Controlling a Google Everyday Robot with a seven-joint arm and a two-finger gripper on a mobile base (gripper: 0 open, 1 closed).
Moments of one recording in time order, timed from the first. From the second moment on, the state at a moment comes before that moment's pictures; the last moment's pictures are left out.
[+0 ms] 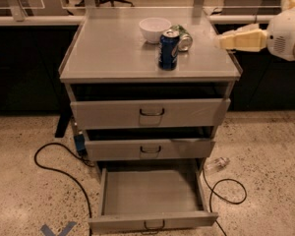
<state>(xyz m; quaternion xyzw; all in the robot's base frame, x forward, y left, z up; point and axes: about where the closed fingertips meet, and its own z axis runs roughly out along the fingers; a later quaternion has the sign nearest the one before) 0.626 -0.242 1.026 -0.26 0.70 0.02 0.66</state>
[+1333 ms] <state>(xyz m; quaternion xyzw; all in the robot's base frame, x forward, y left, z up) 0.715 -0.191 0.987 -0.35 0.73 0.09 0.58</state>
